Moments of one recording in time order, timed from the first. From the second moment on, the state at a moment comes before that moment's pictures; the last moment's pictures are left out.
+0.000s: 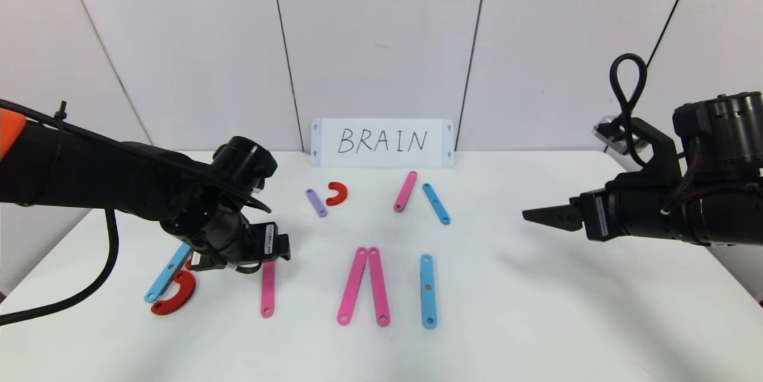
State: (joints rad) left arm -0.37 1.87 -1.16 0.39 0.17 -0.49; right arm 0.20 1.56 -0.88 -0.05 0.27 0.00
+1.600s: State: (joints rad) left arm -0.40 1.92 -1.11 0.34 0.16 -0.50; right arm 0.20 1.56 -0.88 -0.05 0.27 0.00
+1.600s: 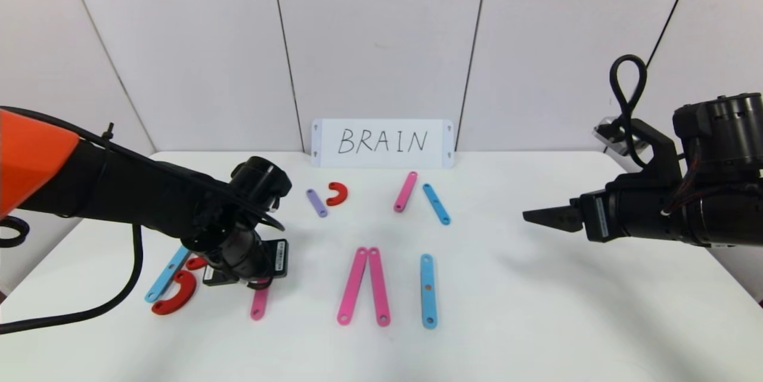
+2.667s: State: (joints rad) left arm -0.41 2.03 -1.77 0.56 0.13 -0.34; right arm 0.06 1.57 -0.90 -0.05 0.46 0.00
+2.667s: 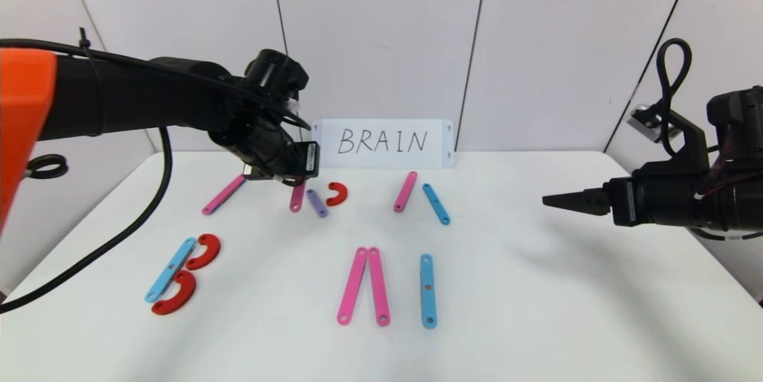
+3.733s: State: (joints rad) left arm -0.54 2.39 -1.99 0.29 0.12 -0.33; right arm 0.07 1.57 -0.89 -0.05 0.46 -0.01
